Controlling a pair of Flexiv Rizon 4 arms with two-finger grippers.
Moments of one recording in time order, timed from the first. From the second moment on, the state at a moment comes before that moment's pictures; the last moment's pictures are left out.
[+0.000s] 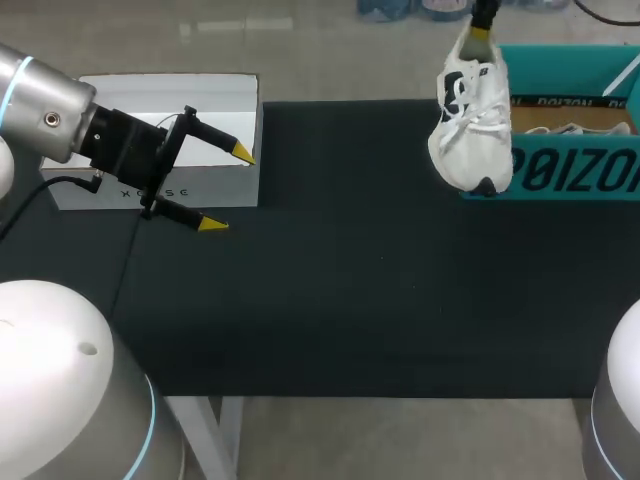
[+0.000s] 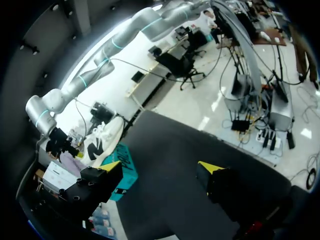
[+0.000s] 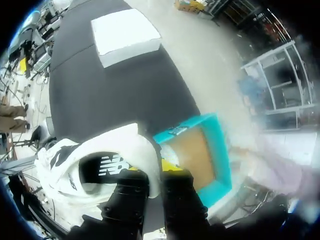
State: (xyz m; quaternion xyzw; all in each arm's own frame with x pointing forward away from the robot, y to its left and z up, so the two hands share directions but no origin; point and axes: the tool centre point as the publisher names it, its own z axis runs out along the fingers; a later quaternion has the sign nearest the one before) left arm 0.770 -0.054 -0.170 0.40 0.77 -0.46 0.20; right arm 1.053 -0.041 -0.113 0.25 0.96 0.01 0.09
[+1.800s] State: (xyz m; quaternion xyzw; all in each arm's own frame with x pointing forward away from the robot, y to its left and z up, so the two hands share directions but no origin) left arm 0.770 -0.054 -0.170 0.40 0.77 -0.46 0.20; right arm 1.126 -0.207 -0.131 0.78 0.62 0.07 0.05
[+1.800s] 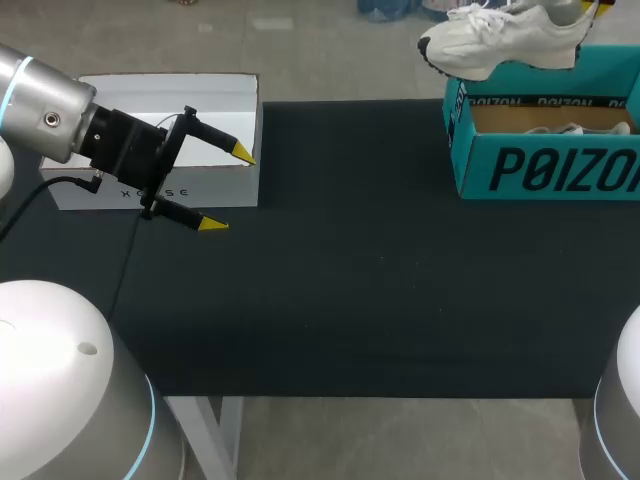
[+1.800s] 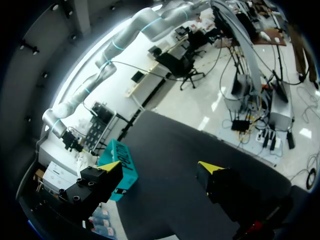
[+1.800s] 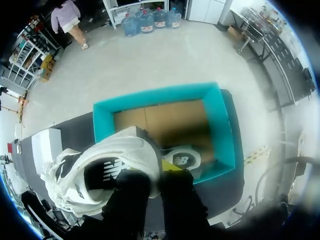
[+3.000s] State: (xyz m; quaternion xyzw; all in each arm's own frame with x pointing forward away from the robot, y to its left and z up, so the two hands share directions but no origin) left arm 0.770 -0.054 -0.170 0.40 0.77 -0.46 0.20; right arm 1.113 -0.359 -0.200 0.84 0.52 0.08 0.13
